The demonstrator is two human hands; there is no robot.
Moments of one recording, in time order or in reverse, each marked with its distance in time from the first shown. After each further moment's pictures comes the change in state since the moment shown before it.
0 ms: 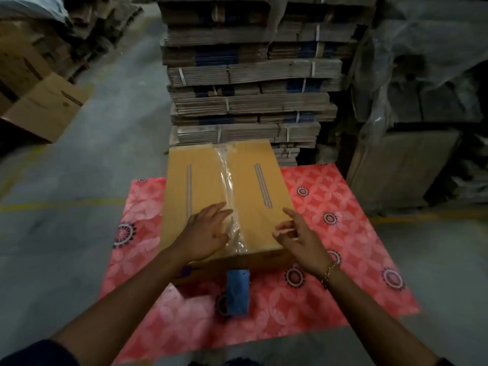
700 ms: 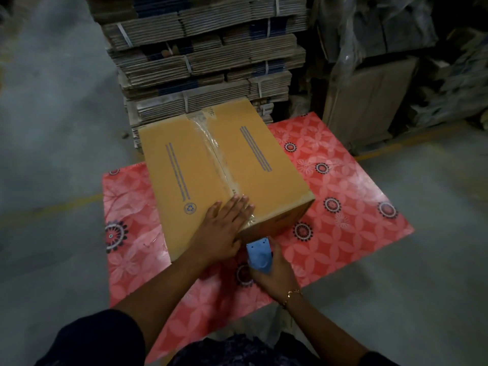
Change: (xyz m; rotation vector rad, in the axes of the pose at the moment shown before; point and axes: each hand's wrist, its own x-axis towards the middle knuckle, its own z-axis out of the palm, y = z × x) left_hand 0.009 -0.066 0.076 0.502 0.043 0.479; right_hand -0.080 0.041 0.171 0.027 0.106 0.490
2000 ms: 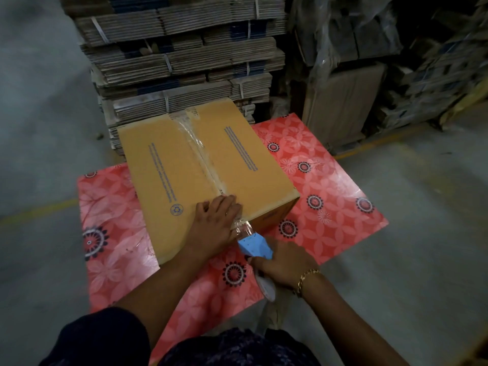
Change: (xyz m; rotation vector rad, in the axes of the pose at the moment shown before) left_hand 0.023 0.008 0.011 0.063 0.231 -0.048; right_hand -0.031 -0.082 -0.067 -0.586 -0.106 0.045
